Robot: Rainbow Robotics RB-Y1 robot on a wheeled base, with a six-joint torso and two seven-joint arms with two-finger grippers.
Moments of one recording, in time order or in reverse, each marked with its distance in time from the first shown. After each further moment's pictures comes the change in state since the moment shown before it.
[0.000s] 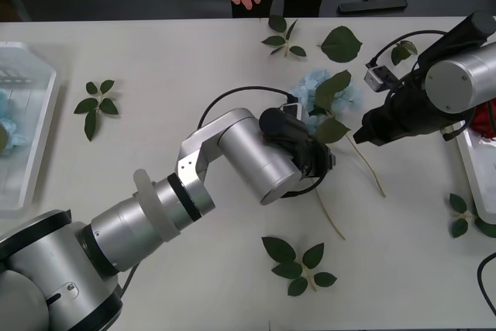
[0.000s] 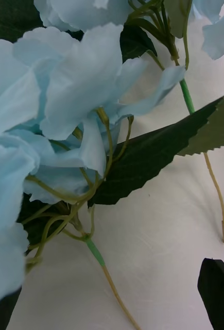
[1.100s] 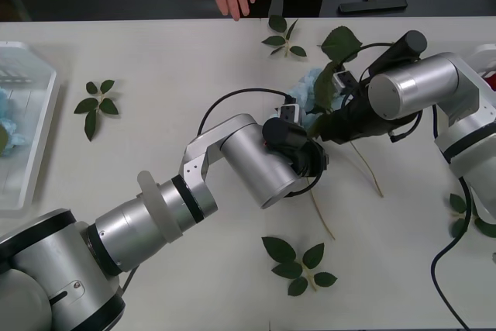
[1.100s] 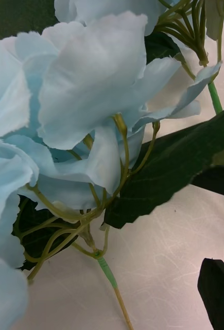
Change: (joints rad) right arm -0.102 0.170 0.085 0.255 0.121 -0.157 -0.021; left arm -0.005 -0.007 -0.016 0.054 -0.066 -0.042 0.000
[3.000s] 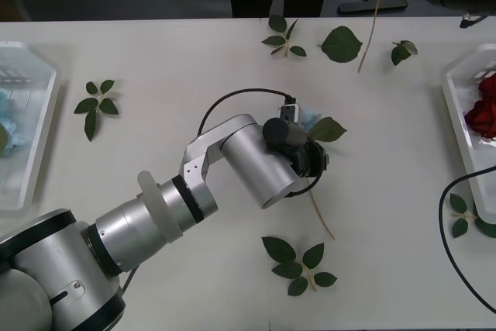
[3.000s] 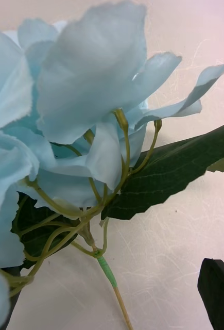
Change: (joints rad) right arm -0.142 -0.105 -0.457 0.035 -0.570 -0.303 0.395; left arm 0.000 -0.001 0.000 0.002 -0.001 -0.001 0.000
